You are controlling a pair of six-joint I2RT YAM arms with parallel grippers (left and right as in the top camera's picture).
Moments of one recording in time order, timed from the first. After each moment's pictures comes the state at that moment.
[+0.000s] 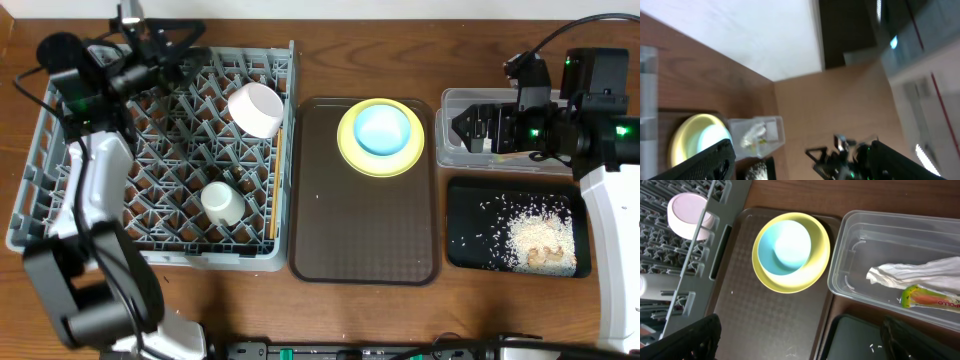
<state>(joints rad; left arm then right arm) 0.27 1.72 1.27 0.43 1.28 -1.28 -0.04 1.44 1.48 -1.03 -0.42 -0.04</state>
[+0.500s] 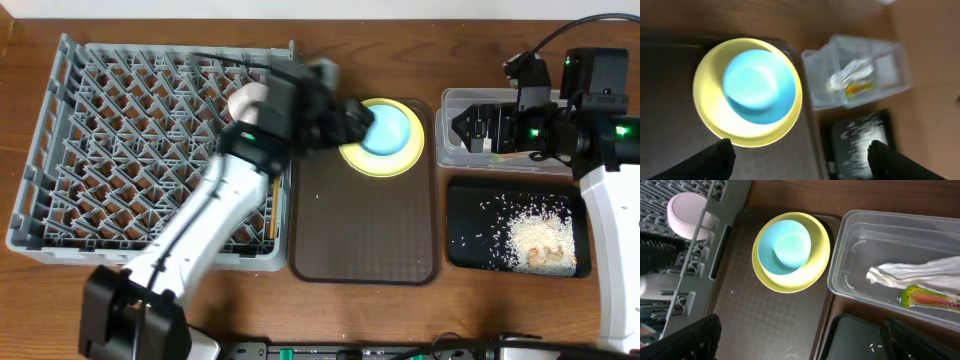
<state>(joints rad) -0.48 1.60 1.27 -0.37 0.36 -0.57 -0.04 1.44 1.48 -1.03 -0.42 -0.04</state>
